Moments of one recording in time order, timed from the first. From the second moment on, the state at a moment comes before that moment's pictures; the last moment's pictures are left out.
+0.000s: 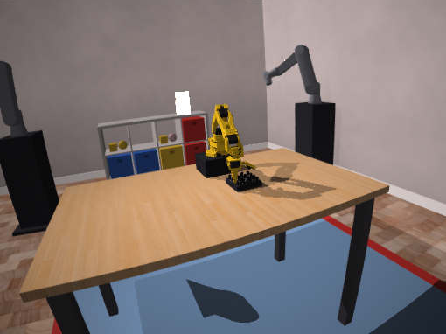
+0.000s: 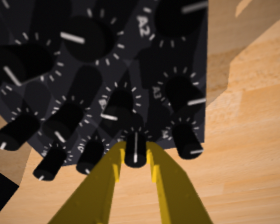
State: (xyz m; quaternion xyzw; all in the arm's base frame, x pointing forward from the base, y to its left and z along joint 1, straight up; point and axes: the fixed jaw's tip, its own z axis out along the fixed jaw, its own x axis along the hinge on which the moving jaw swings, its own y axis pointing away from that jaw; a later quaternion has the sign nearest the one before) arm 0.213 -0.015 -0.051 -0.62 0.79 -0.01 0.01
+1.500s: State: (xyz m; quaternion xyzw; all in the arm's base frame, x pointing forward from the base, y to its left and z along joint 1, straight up) arm 0.214 -0.019 -0.051 -0.85 0.53 -0.01 0.00
